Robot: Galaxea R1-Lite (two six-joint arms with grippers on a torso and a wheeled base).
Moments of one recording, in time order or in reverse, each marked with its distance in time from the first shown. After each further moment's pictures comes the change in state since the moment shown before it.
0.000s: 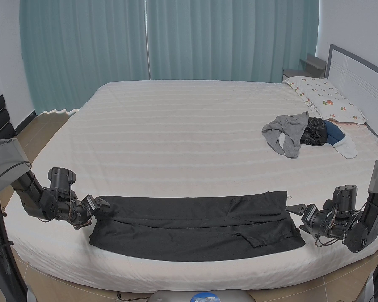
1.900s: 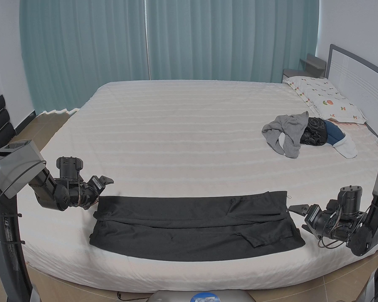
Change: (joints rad) left arm 0.005 0.165 -0.240 -0.134 0.024 -0.077; right arm 0.005 -0.046 0.059 -0.050 -0.003 -0.006
